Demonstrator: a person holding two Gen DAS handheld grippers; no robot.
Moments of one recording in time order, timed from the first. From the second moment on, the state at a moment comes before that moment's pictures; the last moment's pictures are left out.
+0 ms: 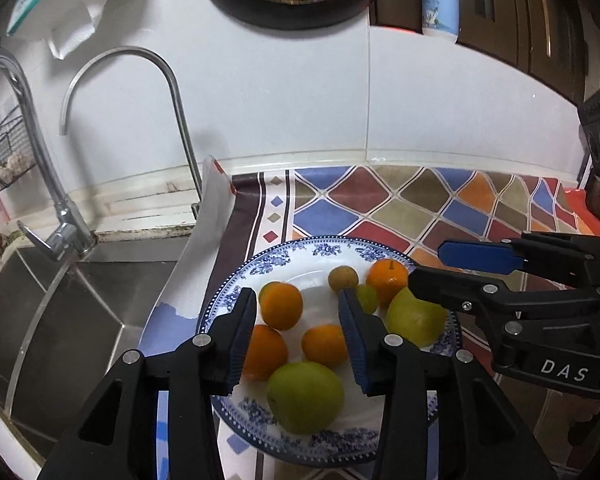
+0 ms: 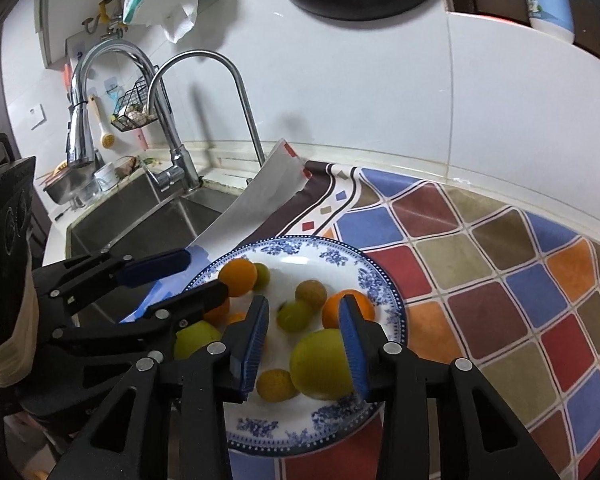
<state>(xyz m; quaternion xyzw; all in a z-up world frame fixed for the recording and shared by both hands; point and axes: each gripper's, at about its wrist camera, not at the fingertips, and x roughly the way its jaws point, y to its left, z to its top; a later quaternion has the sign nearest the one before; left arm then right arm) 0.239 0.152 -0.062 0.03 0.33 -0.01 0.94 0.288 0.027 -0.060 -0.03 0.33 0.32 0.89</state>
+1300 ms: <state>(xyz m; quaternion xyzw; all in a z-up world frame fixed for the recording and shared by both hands) 0.066 0.078 0.004 0.04 0.23 0.01 0.97 0.093 -0.100 -0.006 -0.01 0.23 0.13 0.96</state>
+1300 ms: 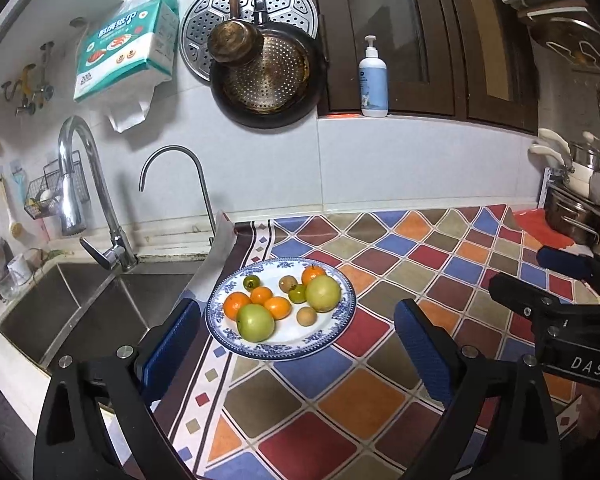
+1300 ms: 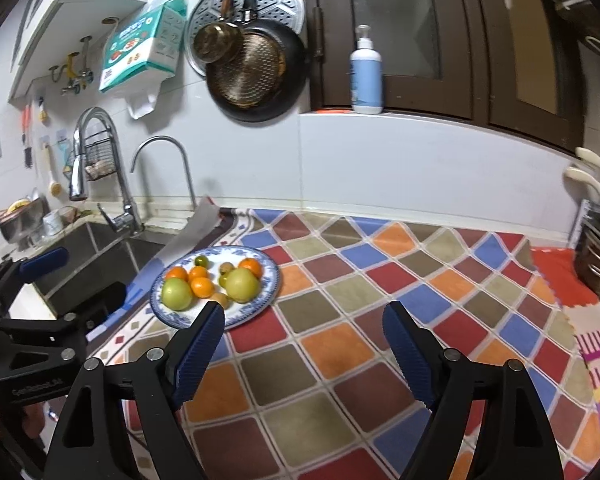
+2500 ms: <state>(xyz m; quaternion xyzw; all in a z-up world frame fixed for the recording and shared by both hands) 0.039 0.062 0.008 0.04 0.22 0.00 0.97 0.064 -0.121 -0.005 0.00 0.23 0.13 0.97</state>
